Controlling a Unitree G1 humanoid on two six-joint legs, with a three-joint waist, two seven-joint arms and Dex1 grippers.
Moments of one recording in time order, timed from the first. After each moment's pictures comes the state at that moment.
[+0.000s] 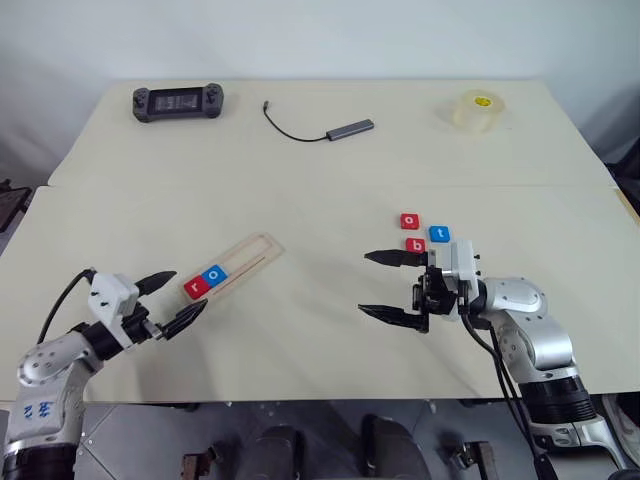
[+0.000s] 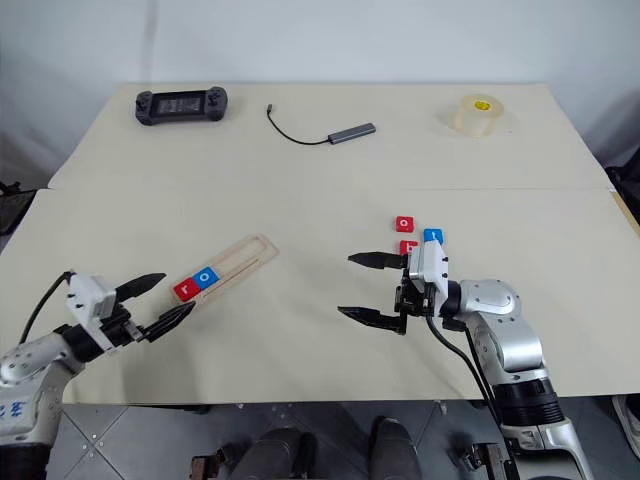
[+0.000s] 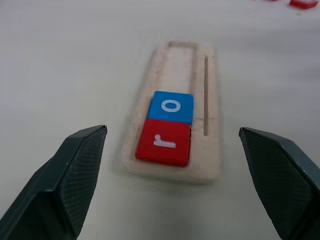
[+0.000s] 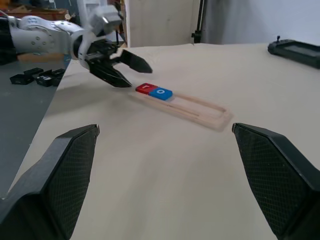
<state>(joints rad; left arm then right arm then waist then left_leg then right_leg) -0.03 0.64 0.34 0.12 -0.40 0.05 -0.86 -0.35 -0.50 0.03 -0.05 0.50 0.10 1.23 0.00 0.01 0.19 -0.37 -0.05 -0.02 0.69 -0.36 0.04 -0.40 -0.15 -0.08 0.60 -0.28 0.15</state>
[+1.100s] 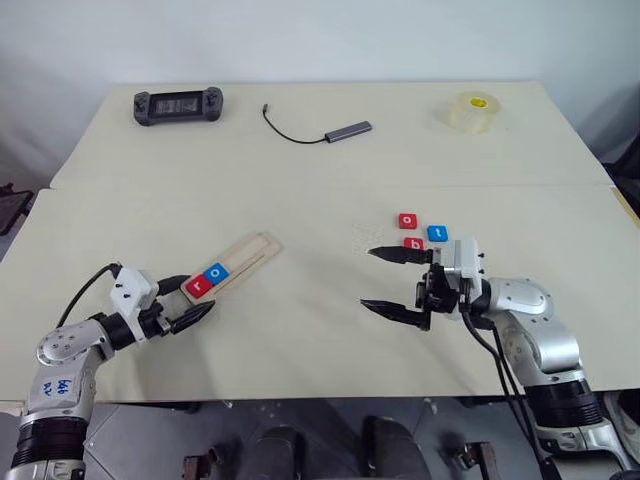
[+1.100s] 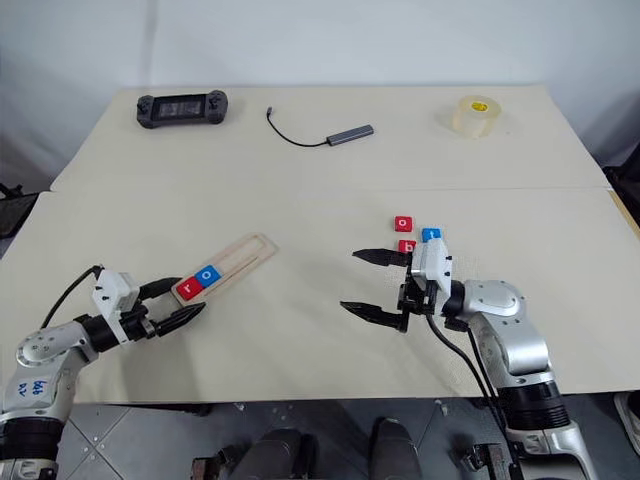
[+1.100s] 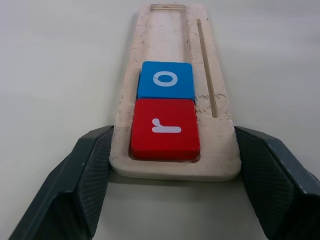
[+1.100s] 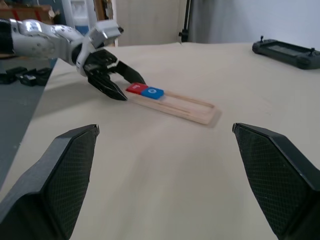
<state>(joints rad) -0.12 0.66 0.25 0.25 -0.35 0.00 -0.93 -0.33 -0.53 0.01 -0.08 0.50 0.11 1.17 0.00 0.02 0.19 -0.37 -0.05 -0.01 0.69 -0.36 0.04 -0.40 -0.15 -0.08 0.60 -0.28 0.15</state>
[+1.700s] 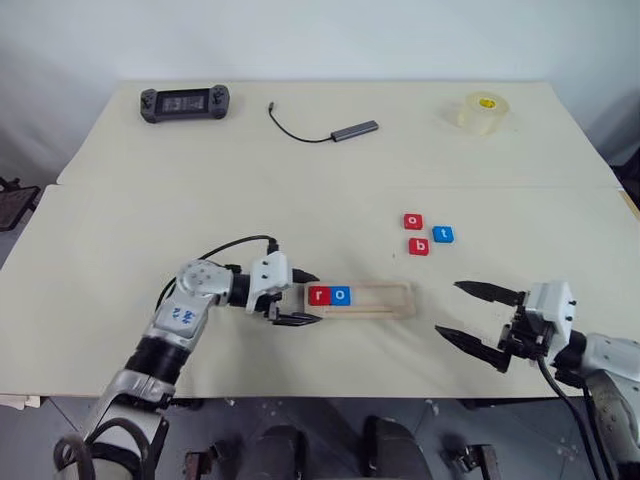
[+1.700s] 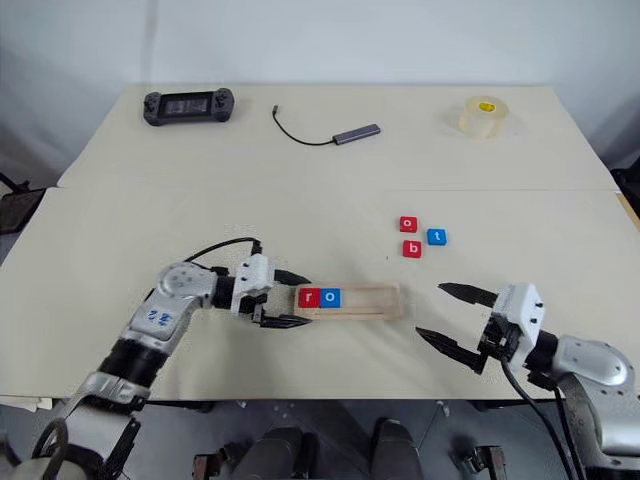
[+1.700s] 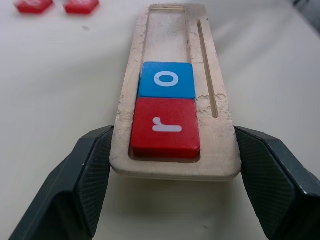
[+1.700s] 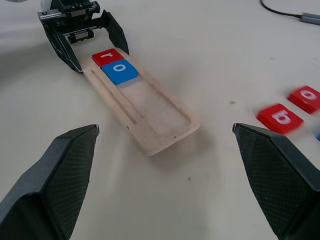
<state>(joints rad) -0.59 0.48 -0.26 0.36 -0.14 -0.03 -1.16 0.14 -0.69 -0.32 -0.24 0.52 0.11 1.09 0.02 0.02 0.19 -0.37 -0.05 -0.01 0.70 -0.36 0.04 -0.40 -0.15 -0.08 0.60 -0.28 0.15</state>
